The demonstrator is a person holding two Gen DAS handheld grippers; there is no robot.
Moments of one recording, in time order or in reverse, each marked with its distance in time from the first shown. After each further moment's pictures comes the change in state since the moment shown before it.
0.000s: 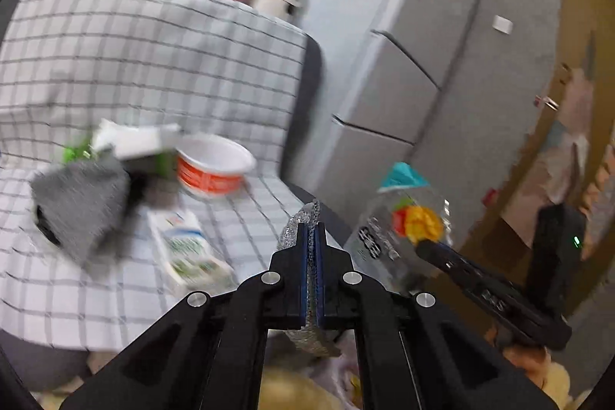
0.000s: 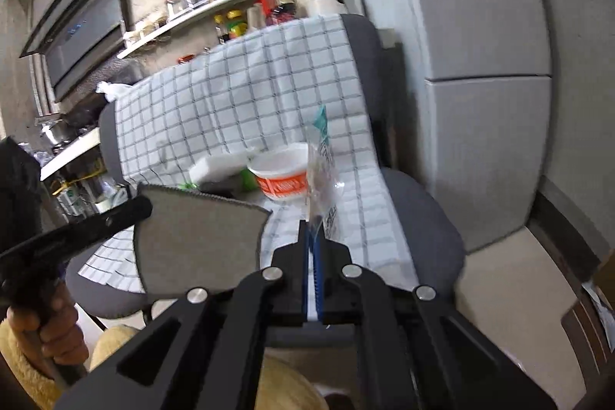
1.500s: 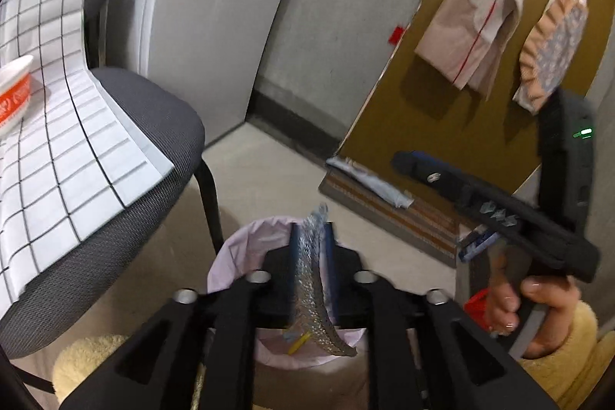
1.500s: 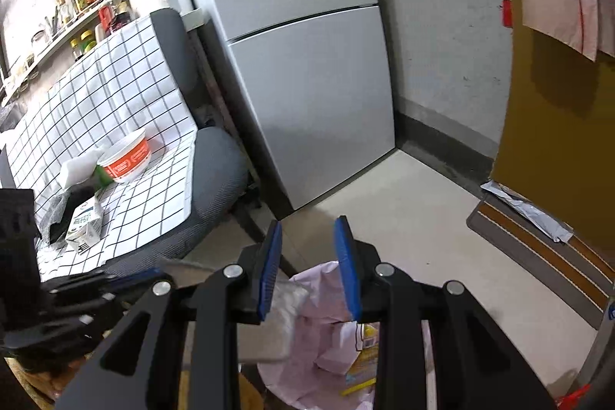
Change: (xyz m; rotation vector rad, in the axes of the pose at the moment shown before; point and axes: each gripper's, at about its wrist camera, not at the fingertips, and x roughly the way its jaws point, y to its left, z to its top) left arm 0.145 -0.143 -0.109 0.261 0.481 -0.300; right arm -0.083 -0.152 -0.079 0.289 0.066 -0.395
